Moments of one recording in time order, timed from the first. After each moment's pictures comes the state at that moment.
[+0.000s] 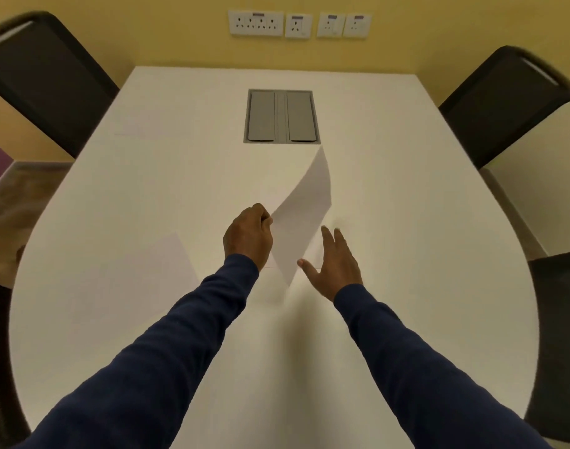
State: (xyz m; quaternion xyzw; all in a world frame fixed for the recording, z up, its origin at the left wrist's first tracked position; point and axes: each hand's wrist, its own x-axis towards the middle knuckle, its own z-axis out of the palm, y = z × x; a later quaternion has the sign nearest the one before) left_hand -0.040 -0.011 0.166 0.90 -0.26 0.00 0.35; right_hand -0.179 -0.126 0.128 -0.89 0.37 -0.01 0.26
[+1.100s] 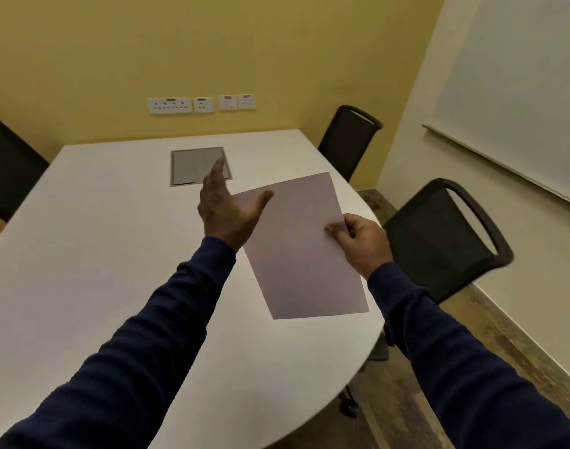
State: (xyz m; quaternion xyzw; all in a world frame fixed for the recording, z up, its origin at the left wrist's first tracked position) left_hand -0.285 0.035 0.325 0.77 -0.37 0.05 0.53; right_hand -0.503 -0.074 0.312 -0.77 0.39 -0.34 0.38
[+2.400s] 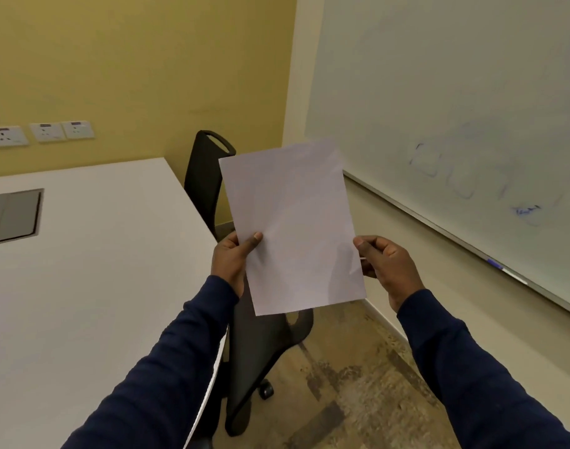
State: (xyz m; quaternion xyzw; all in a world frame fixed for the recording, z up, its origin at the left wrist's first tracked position) left_hand -0.627 -0.395 0.294 0.47 -0.26 -0.46 0.71; right_hand -0.891 -0.454 0.336 -0.60 0.48 -0.44 0.47
